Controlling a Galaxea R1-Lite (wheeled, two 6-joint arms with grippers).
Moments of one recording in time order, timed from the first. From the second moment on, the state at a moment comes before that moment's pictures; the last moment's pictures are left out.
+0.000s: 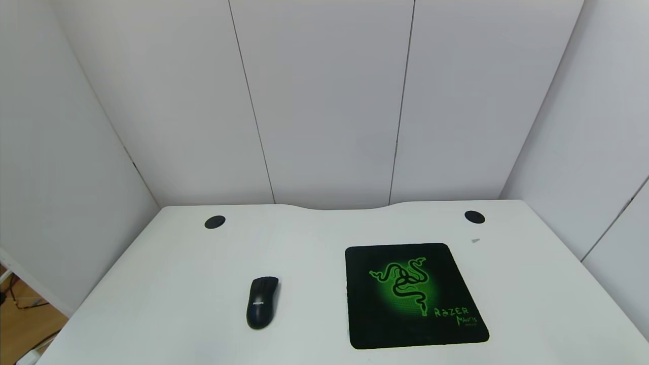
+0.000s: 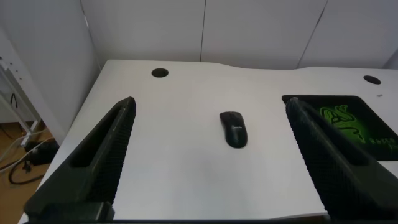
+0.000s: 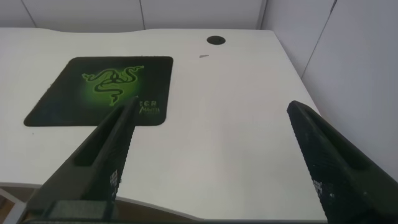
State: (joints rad) left arm 0.00 0.20 -0.39 0.14 -0.01 -0.08; right arm 0.00 0.00 0.00 0.00 0.00 0.02
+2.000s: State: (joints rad) left arm -0.18 1.57 -1.22 0.60 0.00 -0.26; right arm 0.00 0.00 0.00 0.00 0.00 0.02
